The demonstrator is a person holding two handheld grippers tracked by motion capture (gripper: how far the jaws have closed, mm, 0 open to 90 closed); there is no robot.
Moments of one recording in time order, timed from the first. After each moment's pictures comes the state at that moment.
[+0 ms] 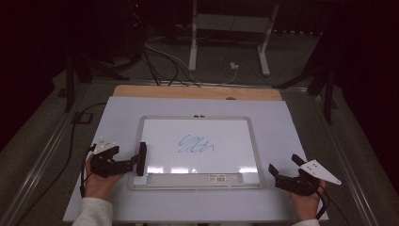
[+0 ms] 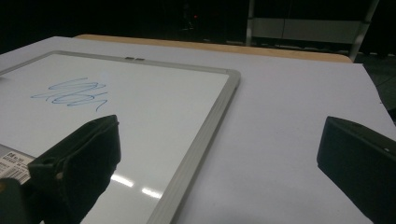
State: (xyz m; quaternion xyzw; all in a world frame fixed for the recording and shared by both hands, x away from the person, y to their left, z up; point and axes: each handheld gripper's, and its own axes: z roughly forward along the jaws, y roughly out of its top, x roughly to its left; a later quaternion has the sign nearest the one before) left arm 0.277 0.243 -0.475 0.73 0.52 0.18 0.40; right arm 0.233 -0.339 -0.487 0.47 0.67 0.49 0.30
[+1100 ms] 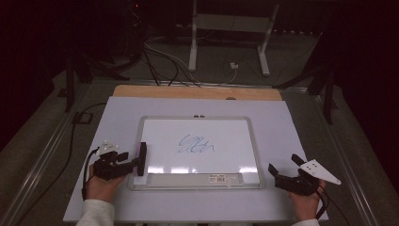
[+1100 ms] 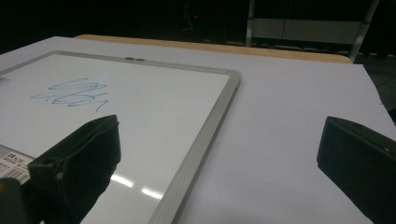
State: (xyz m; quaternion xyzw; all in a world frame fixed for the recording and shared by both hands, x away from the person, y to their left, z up) left arm 0.275 0.237 -0.483 0.74 0.52 0.13 0.40; right arm 0.233 -0.338 -0.486 0.47 0.67 0.49 0.30
